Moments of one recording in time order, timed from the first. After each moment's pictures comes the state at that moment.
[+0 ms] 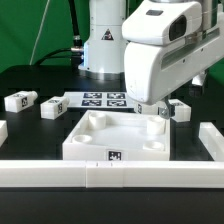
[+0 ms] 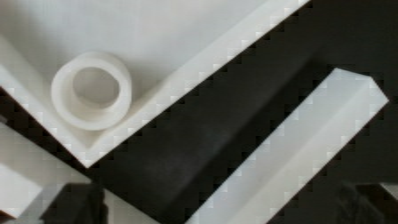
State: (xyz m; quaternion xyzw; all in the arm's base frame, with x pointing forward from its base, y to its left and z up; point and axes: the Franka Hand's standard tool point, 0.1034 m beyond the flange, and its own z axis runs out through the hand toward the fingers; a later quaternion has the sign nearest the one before) arm 0.597 0.089 0.088 -0.92 -0.37 0.04 0.09
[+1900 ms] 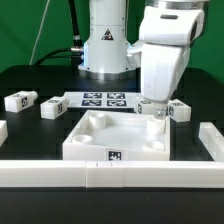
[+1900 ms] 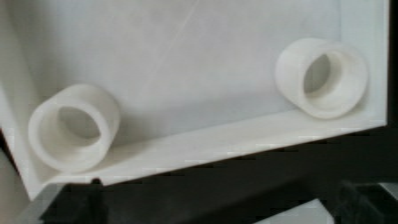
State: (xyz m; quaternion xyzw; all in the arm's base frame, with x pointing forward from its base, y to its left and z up) arm 0.562 0.072 0.071 -0.83 -0.56 0.03 0.02
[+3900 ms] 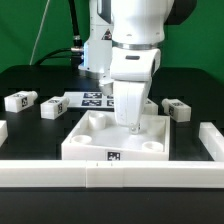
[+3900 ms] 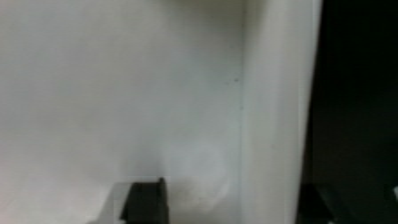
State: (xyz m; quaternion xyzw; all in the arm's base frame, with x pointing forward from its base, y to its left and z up) arm 0.487 0.035 0.008 -0.79 -0.61 0.02 0.04
